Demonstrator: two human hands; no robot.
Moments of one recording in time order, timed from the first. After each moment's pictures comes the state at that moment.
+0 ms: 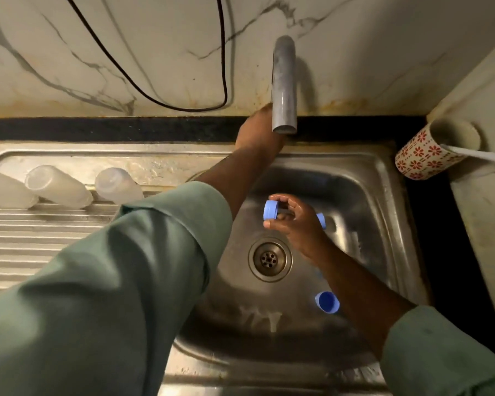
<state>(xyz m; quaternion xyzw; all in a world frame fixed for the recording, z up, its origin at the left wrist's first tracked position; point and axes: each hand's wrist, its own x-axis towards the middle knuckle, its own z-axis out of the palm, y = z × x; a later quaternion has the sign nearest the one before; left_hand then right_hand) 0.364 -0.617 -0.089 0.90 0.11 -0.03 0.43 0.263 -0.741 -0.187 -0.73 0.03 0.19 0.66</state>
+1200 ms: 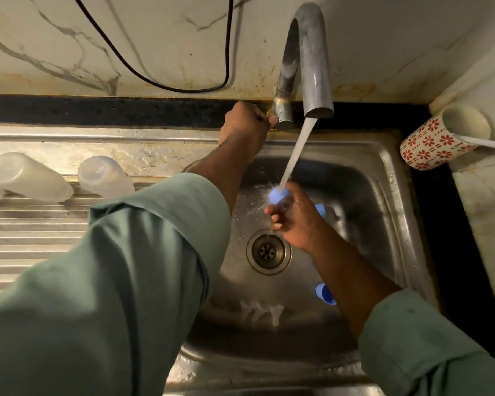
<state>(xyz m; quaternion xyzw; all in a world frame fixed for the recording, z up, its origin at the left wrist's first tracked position) 0.374 -0.583 -0.114 0.85 0.21 -0.08 0.49 0.281 -0.719 -0.202 -0.47 0.27 0.35 0.76</state>
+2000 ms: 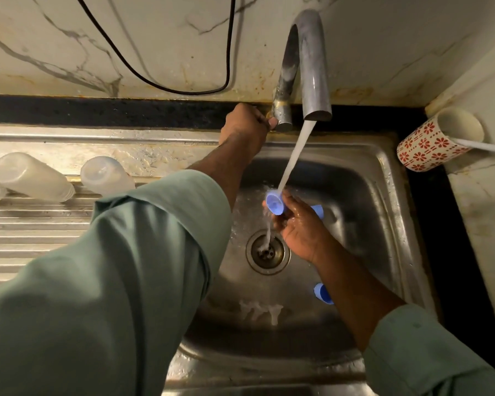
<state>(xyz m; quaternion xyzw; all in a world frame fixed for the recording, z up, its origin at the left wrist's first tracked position) 0.375 -0.582 -0.113 0.85 0.20 -0.09 0.48 0.262 -0.719 -0.199 -0.42 0.27 0.22 0.84</state>
